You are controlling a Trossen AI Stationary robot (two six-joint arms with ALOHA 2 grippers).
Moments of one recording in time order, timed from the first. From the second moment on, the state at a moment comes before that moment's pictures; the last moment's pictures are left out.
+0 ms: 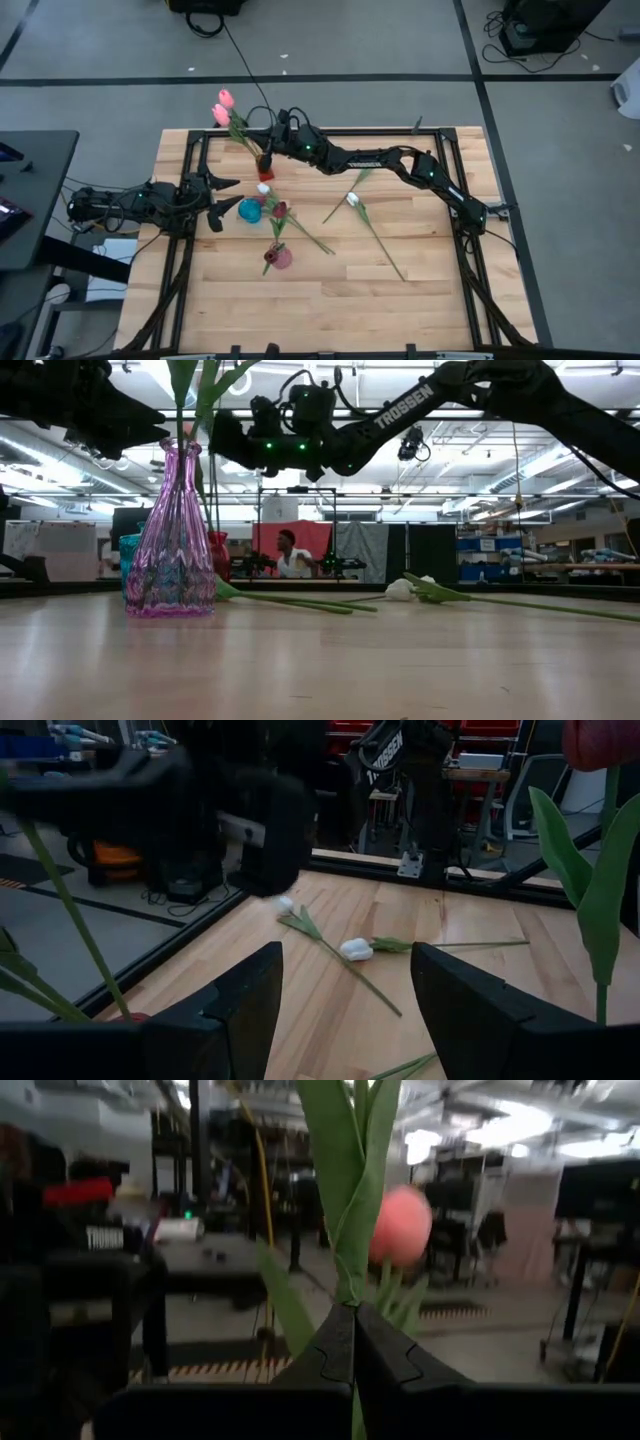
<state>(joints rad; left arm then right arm) -0.13 0.14 0.29 -0.21 -0.45 -0.08 -0.31 2.40 1.90 0.71 -0.02 -0.04</state>
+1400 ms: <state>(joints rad) -0.13 0.14 0.29 -0.24 -0.45 -0.09 -0.14 1.95 1.62 -1.05 0.10 0.43</state>
